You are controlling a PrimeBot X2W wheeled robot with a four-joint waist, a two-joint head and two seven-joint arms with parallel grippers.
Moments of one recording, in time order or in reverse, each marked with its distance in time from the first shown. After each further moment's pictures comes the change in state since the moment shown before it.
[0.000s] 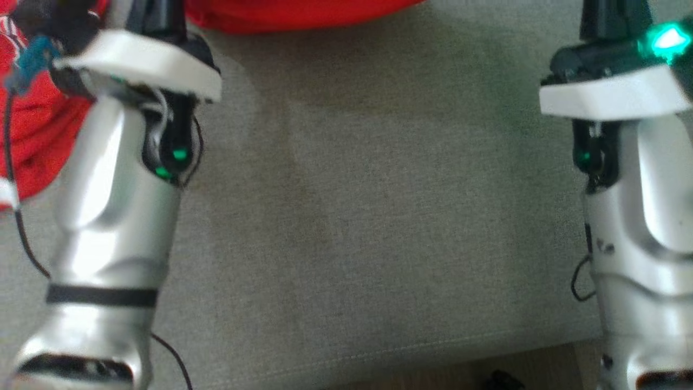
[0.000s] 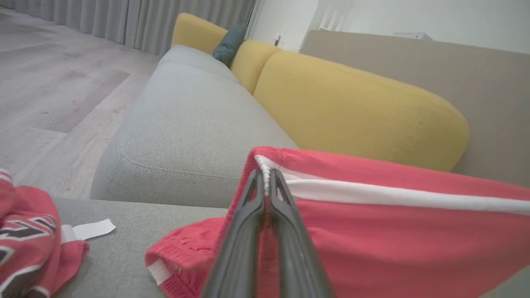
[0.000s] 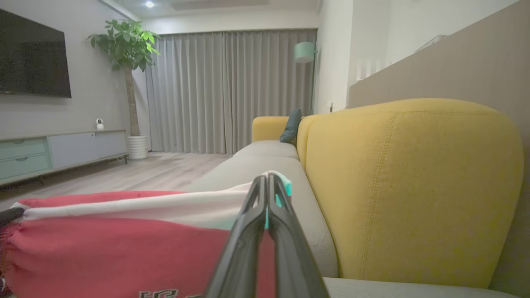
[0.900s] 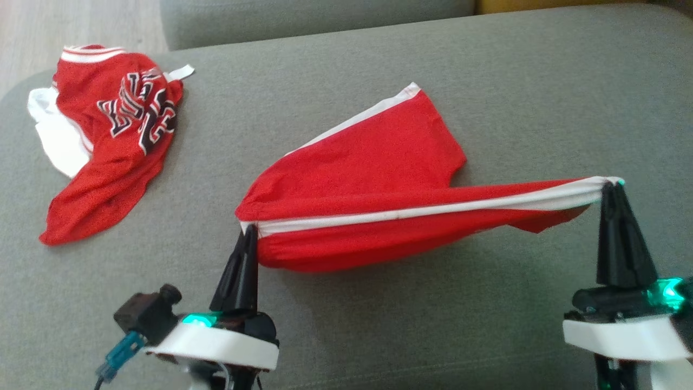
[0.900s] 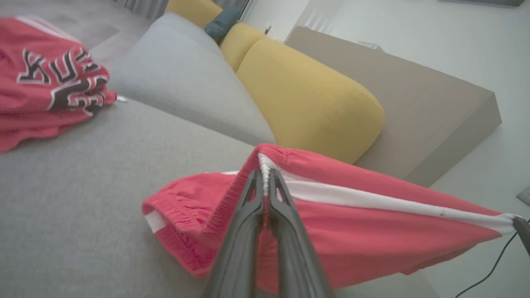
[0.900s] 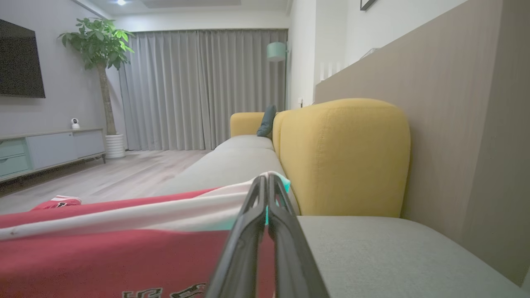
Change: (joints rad) left arm 0.912 -0.081 -0.028 -0.549 -0.048 0.006 -0.004; right arm 0.811 0.023 -0.112 -0.448 -0.037 0.000 0.000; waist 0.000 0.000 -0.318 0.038
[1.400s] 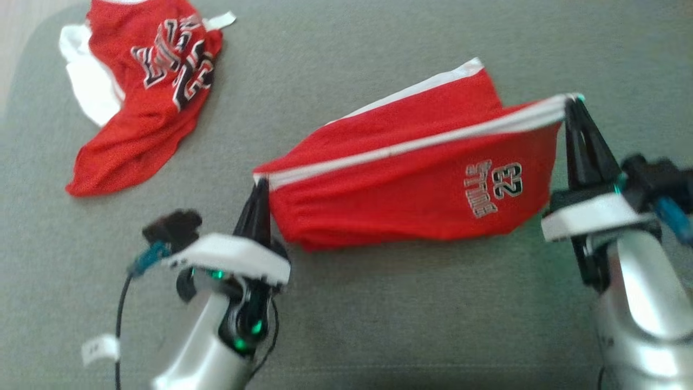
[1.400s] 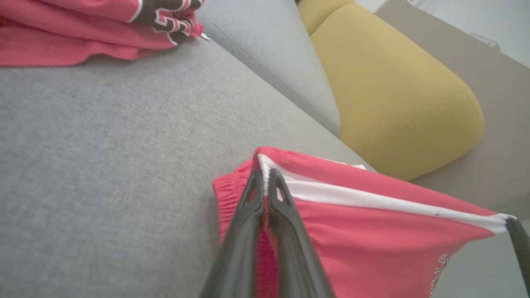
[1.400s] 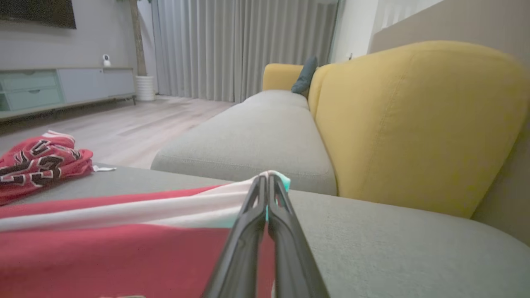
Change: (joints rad) left arm -0.327 -0.001 -0.109 0.378 -0.263 0.097 0.003; right arm -0.437 -0.078 0.056 0.496 -0.070 0.000 0.002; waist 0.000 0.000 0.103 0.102
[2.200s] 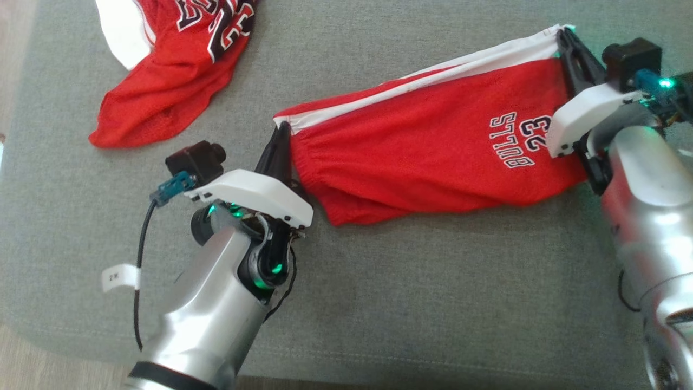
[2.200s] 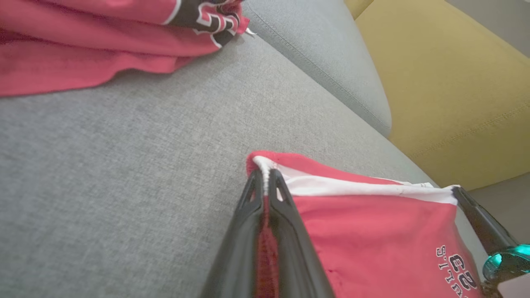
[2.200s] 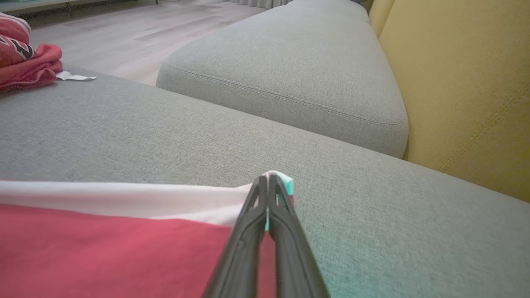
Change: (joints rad) left arm -0.288 -0.007 -0.150 0.173 -0.098 0.077 0.000; right arm -0.561 -0.073 0.159 0.724 -0.025 0.000 0.022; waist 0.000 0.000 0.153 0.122
